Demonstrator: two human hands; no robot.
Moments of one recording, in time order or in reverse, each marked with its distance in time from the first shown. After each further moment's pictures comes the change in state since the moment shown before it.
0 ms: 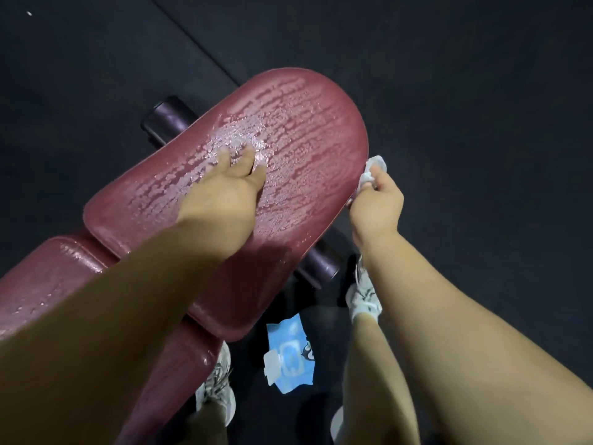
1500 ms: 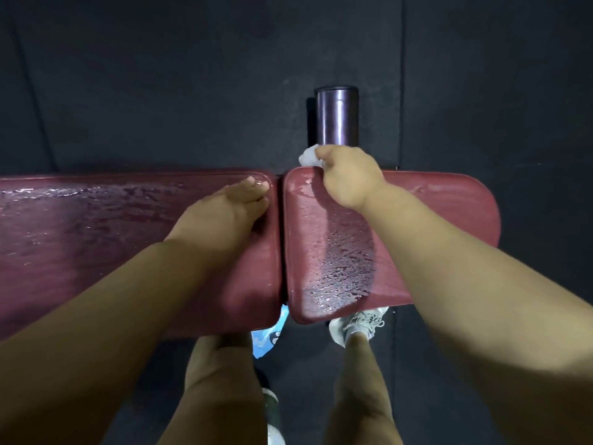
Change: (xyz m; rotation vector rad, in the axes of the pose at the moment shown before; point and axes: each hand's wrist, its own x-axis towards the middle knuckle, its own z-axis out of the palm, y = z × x) left_hand -0.130 -0.162 0.009 -0.491 0.022 -0.273; right_hand -0.116 -0.065 0.252 -1.634 -1.211 -0.673
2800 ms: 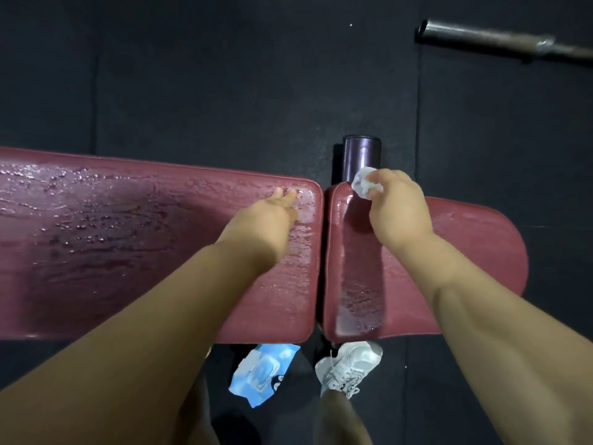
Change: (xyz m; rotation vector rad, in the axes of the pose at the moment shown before) left_hand -0.016 -0.023 0.042 -0.202 0.186 -0.200; right_hand -0.037 -0.015 0.040 -0.051 0.447 0.053
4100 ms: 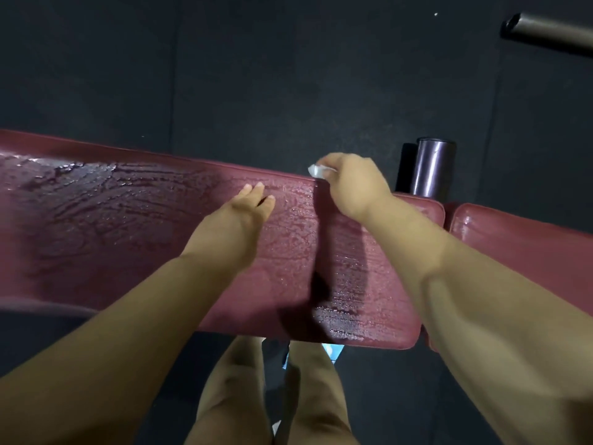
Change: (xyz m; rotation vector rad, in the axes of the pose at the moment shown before) left_hand -0.063 -0.197 -0.070 0.074 0.049 -0.057; right_hand 0.033 -0.222 0.100 0.017 -0.328 -0.103
